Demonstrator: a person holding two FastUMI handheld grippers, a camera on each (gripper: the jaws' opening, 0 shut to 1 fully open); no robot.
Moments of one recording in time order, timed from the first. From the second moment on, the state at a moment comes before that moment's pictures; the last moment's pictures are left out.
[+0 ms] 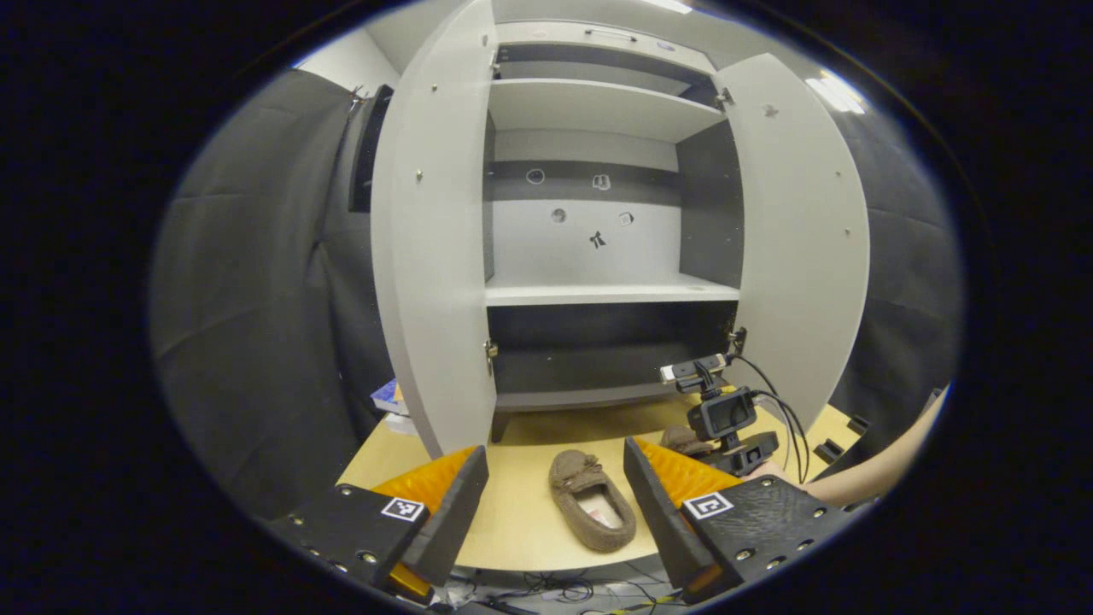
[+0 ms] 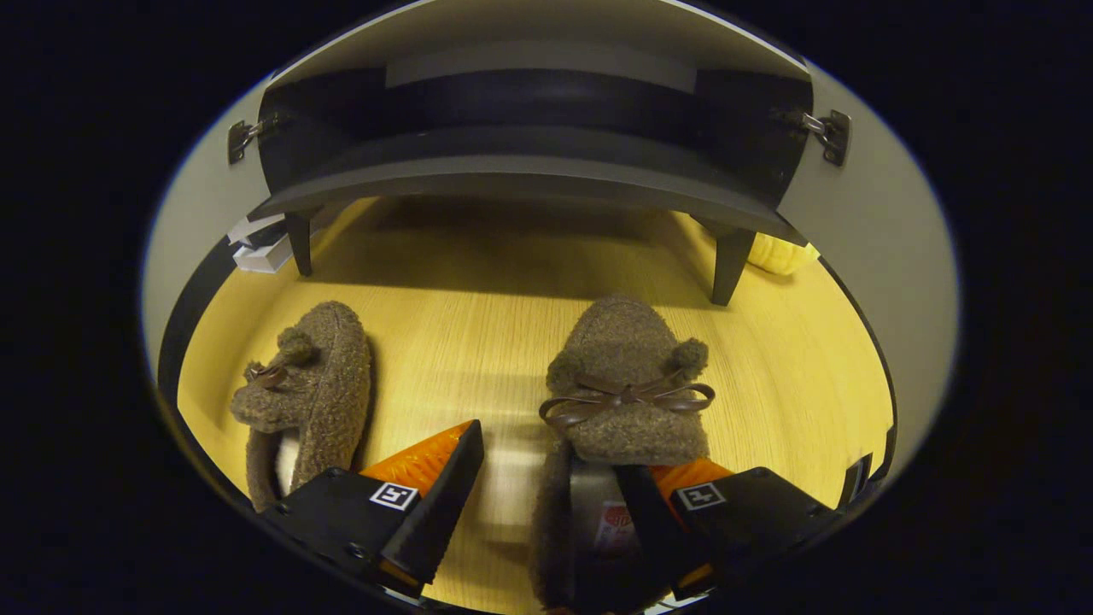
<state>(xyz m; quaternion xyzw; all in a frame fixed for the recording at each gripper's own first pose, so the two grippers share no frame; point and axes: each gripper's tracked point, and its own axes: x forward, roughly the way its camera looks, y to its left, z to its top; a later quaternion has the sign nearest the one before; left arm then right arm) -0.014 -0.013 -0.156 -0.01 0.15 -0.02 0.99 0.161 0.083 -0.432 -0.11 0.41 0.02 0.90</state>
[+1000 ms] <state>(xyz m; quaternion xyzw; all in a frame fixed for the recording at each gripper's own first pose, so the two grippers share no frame) -0.046 -0.033 -0.149 0.00 0.14 -0.03 0.99 0.095 0.054 -0.385 -0.11 0.44 0.06 0.89</state>
